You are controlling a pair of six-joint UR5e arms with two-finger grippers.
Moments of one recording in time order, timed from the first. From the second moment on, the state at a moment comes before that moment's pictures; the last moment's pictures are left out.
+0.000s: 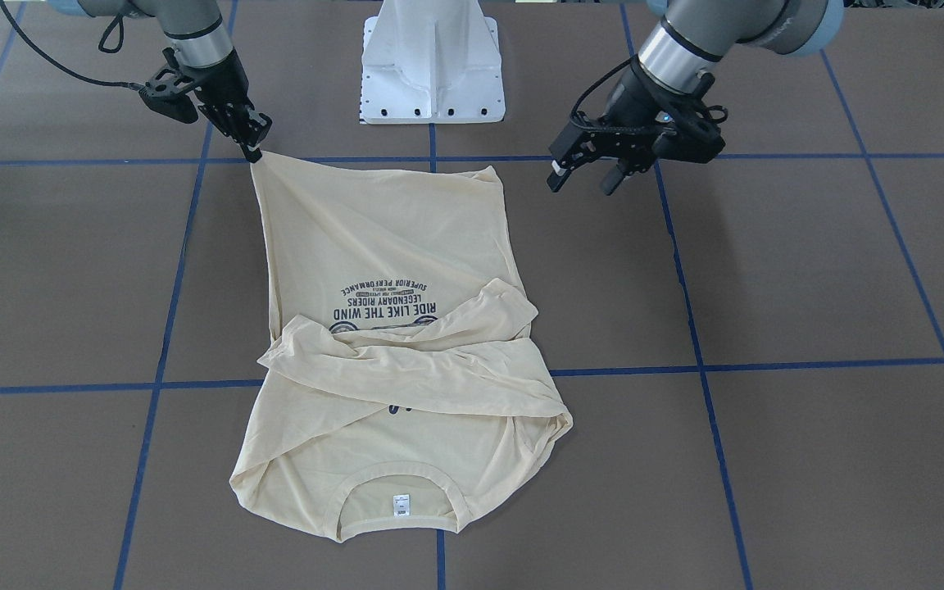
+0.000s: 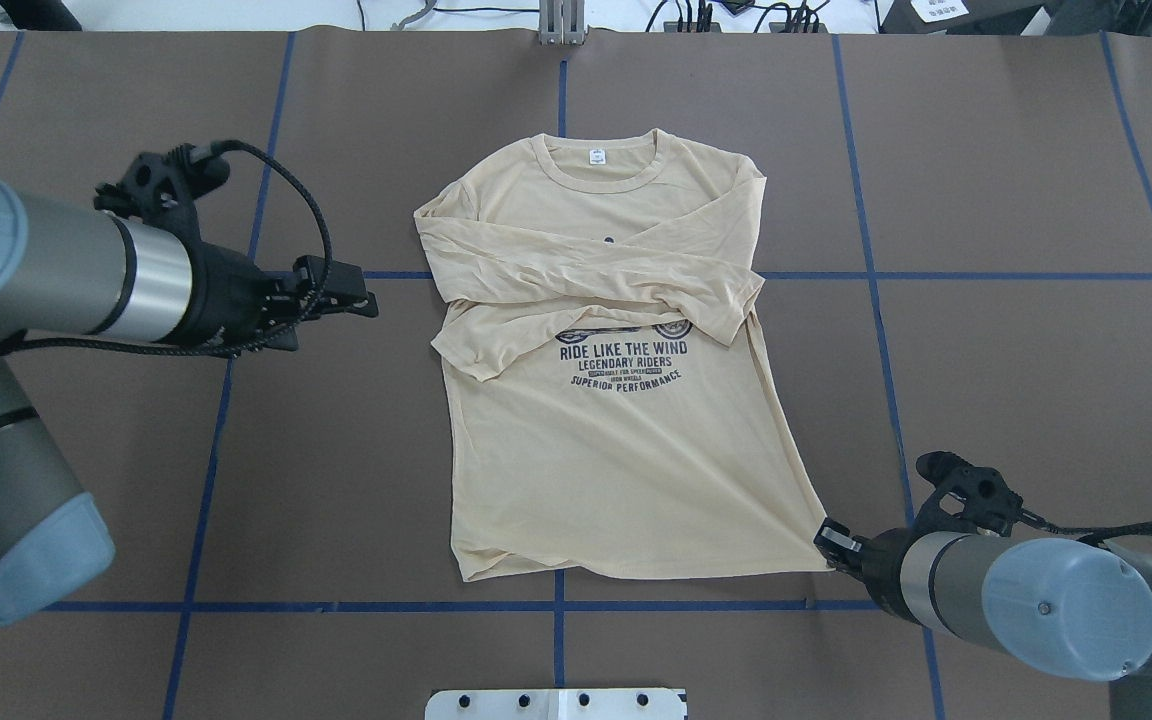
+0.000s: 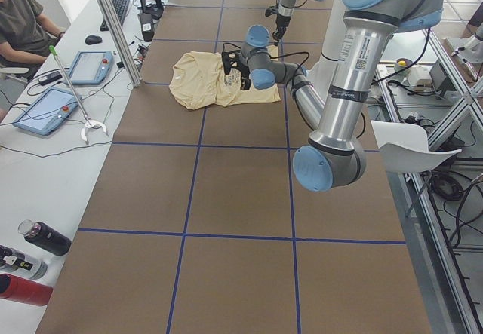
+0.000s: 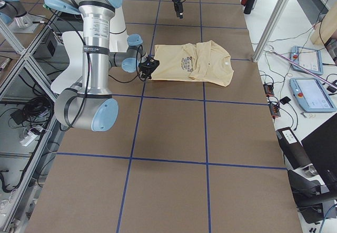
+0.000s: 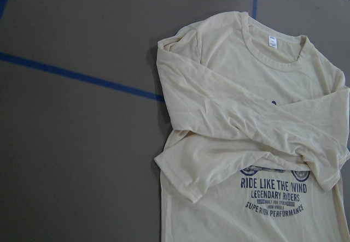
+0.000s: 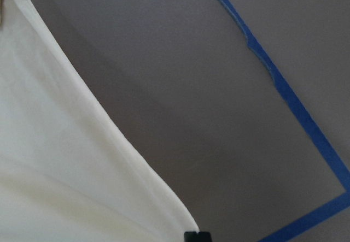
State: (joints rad) left arm -0.58 -1.86 -2.06 -1.98 -1.90 -1.67; right arm 0.19 -1.66 2.19 -1.25 1.53 2.01
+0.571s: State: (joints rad) left arm -0.25 -1.86 -1.99 -1.98 -1.72 -1.95; right arm 0.18 -1.66 2.20 -1.25 1.52 2.01
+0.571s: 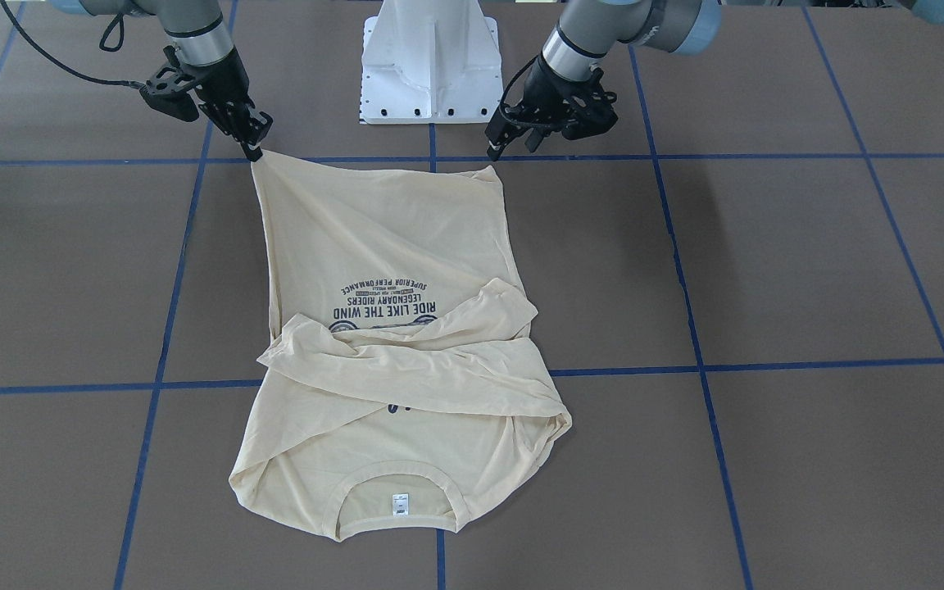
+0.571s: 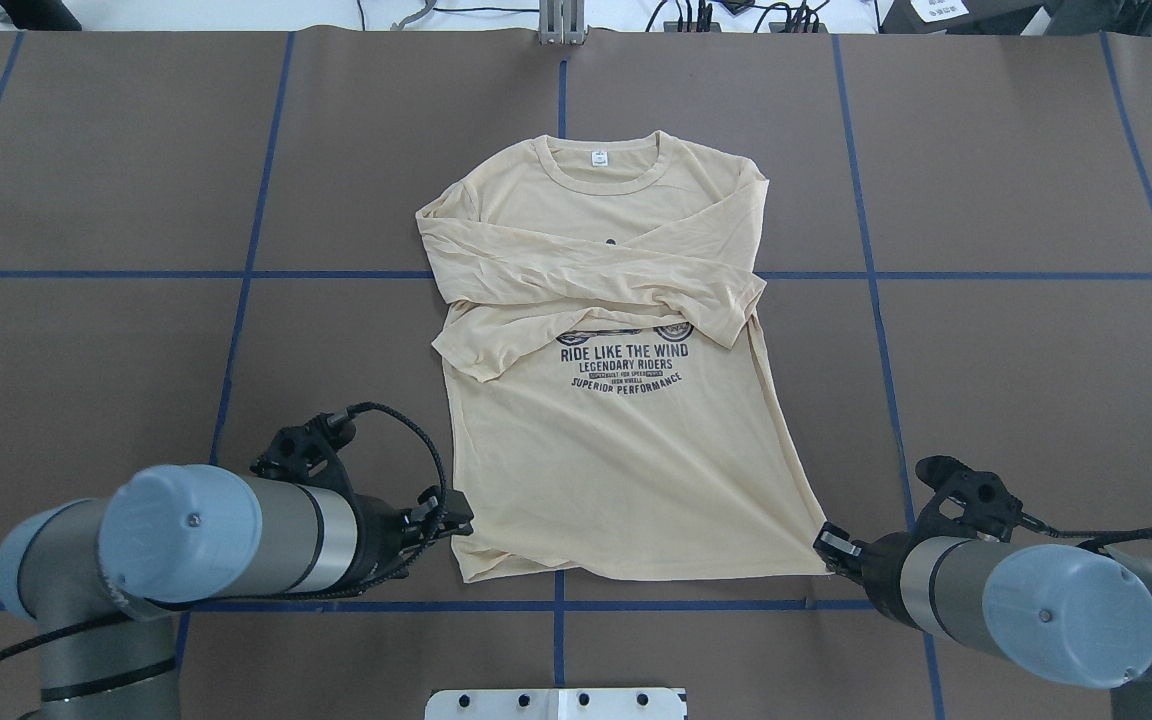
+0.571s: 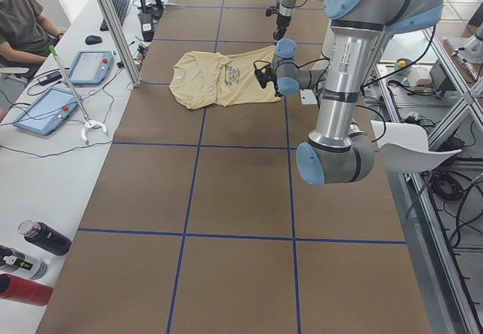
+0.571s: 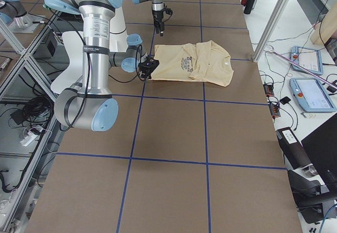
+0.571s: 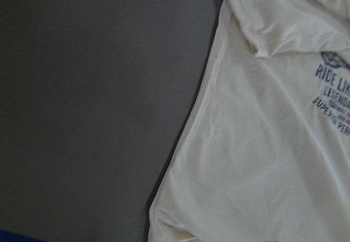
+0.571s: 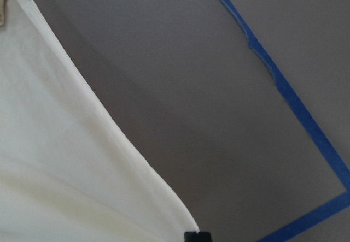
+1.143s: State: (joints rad) left arm -0.20 -1.92 -1.90 -1.99 -1.69 -1.97; right arm 0.19 -1.67 2.20 -1.25 1.52 2.01
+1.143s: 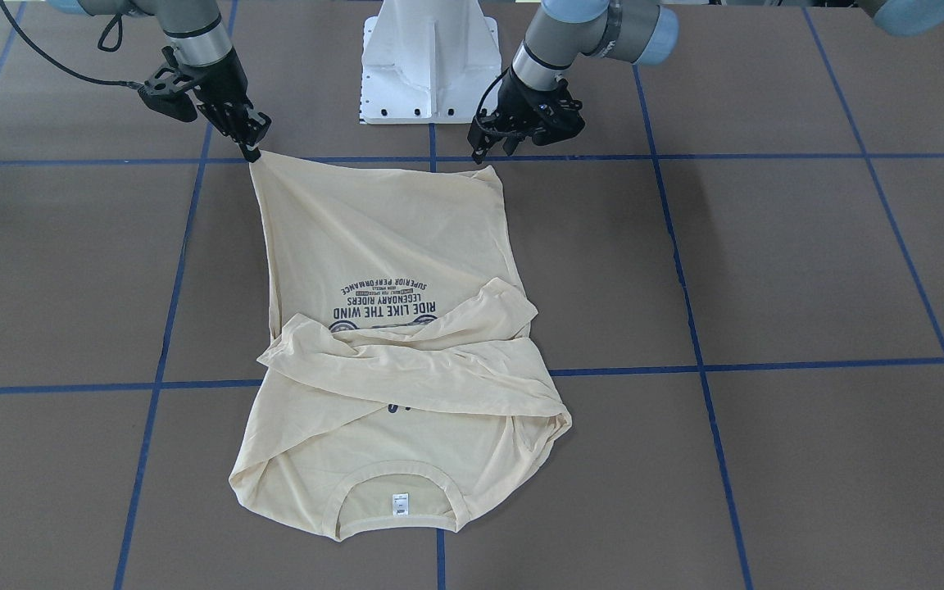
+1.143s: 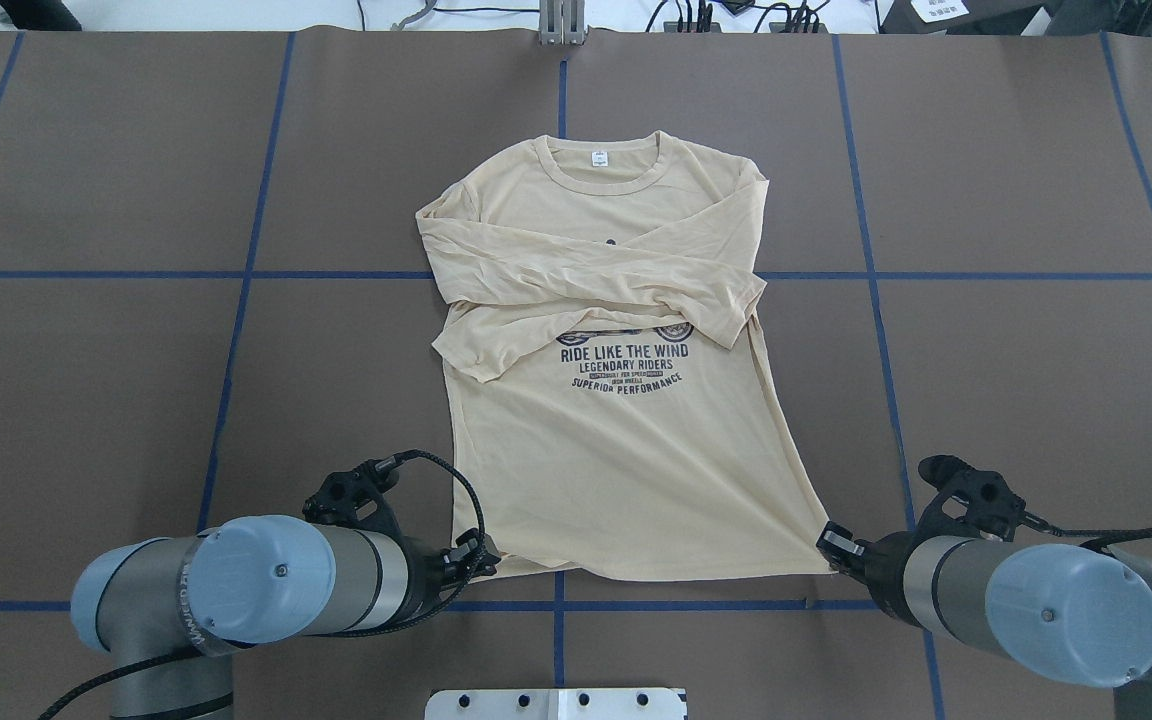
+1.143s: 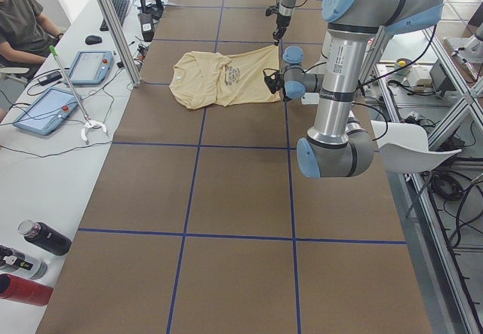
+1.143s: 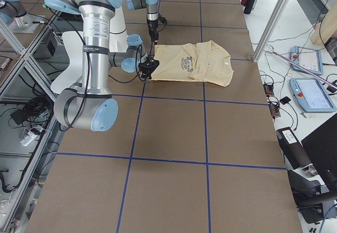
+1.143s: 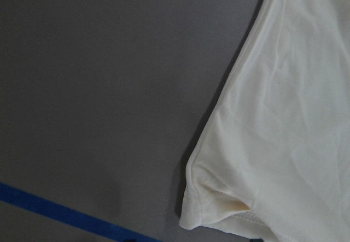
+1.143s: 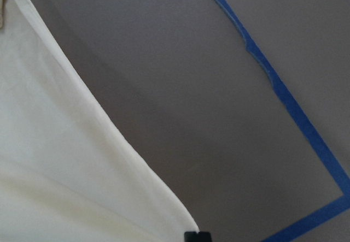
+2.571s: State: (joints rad) left arm -0.20 -1.96 -1.85 -1.99 -1.68 -1.96; right arm 0.18 -1.68 2.20 -1.25 1.52 2.00
